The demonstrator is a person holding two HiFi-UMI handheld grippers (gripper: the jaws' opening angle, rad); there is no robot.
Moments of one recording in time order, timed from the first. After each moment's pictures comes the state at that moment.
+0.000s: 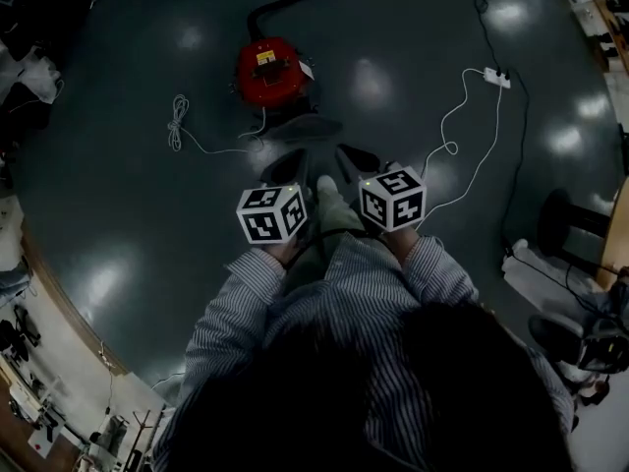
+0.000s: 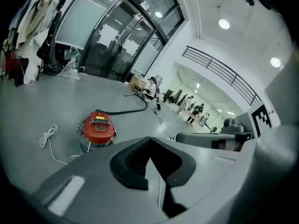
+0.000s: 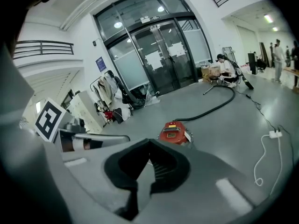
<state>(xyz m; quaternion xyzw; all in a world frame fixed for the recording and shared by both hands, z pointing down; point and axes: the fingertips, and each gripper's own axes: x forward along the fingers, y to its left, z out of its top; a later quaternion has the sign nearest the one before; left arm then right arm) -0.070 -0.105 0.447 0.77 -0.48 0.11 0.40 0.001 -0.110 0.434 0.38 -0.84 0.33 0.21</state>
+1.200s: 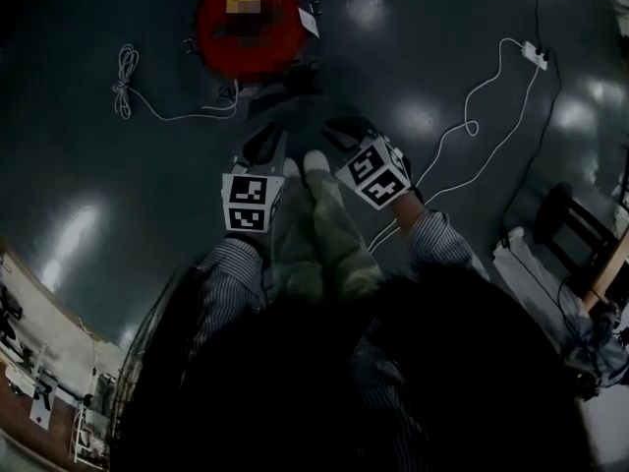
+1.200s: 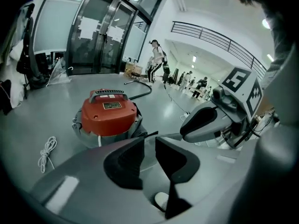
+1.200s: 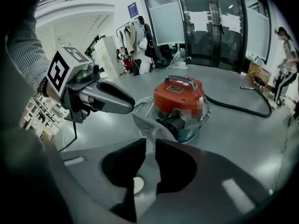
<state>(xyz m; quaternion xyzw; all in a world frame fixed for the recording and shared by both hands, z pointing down) -0.101 -0.189 0.753 0.80 -0.46 0.24 0.31 -0.016 -0.177 0.765 0.17 -0.85 0.20 0.45</state>
